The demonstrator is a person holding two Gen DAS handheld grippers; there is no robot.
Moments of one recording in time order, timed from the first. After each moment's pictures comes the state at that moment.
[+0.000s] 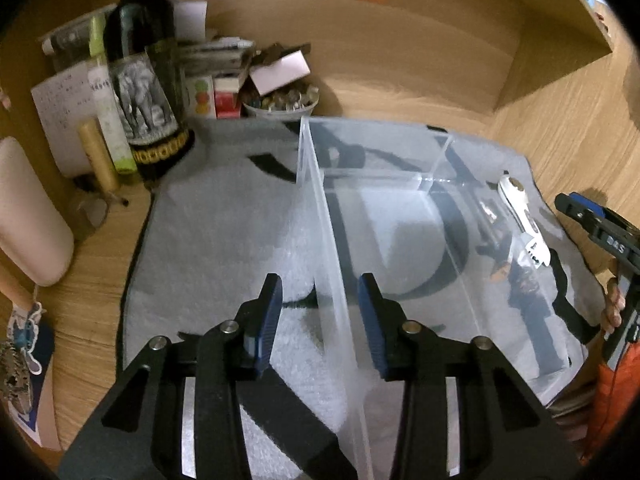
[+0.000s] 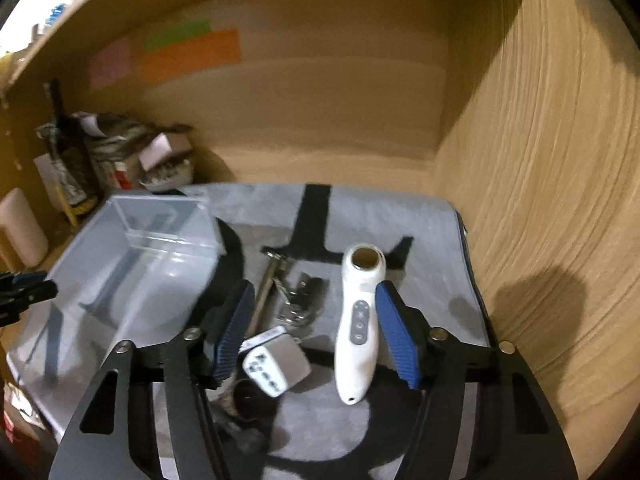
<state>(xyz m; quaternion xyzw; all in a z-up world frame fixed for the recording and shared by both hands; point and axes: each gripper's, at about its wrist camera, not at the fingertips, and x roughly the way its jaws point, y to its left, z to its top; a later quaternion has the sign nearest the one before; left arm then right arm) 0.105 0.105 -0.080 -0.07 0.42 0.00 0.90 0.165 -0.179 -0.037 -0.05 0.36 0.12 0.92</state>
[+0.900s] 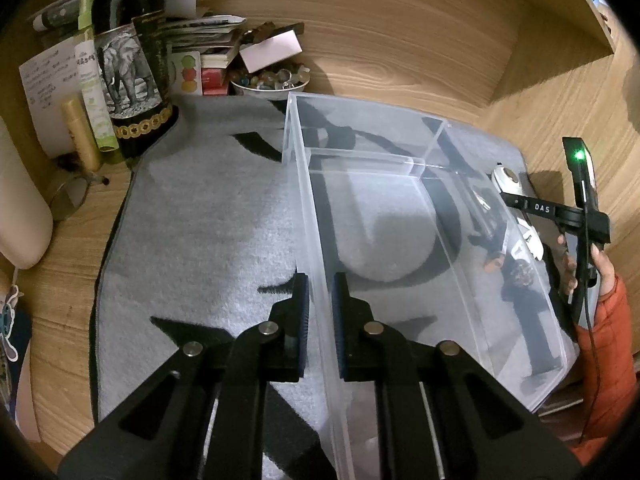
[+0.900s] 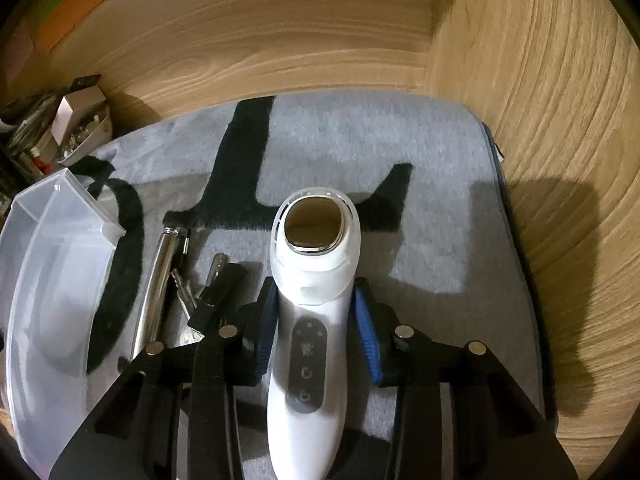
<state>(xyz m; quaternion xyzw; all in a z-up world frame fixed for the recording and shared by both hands) 0.107 0.100 -0.092 -0.09 0.44 -0.02 0.89 0.243 -0.199 -0.112 -0.02 0.49 0.09 0.87</state>
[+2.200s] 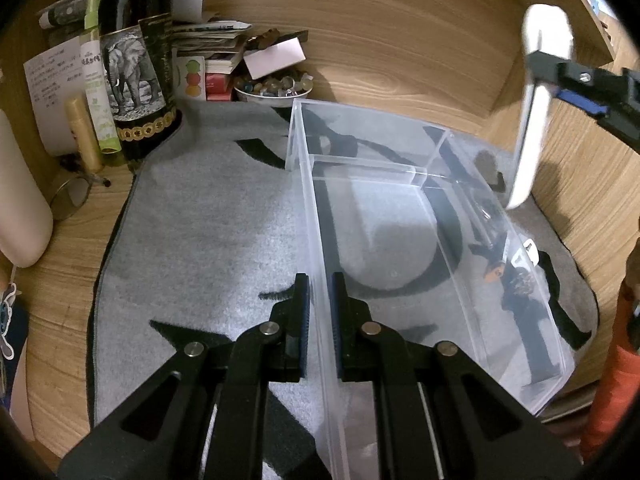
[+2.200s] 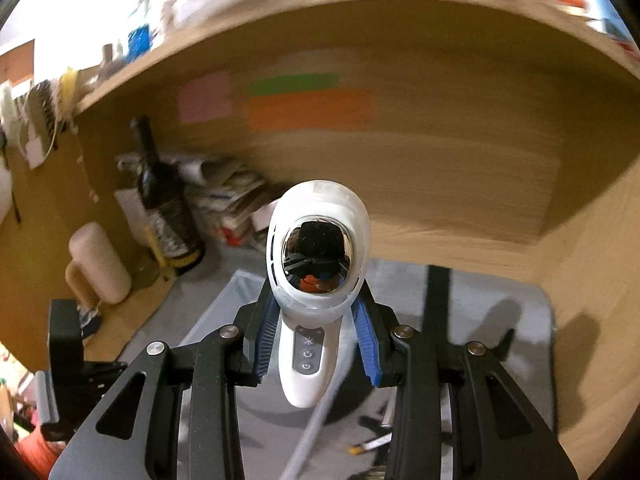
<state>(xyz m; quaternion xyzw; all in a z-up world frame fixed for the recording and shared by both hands) 0.106 0.102 -0.090 -0.09 0.42 -0.02 0.90 0.166 -0.064 0.030 -0.06 0.32 0.27 0.91</state>
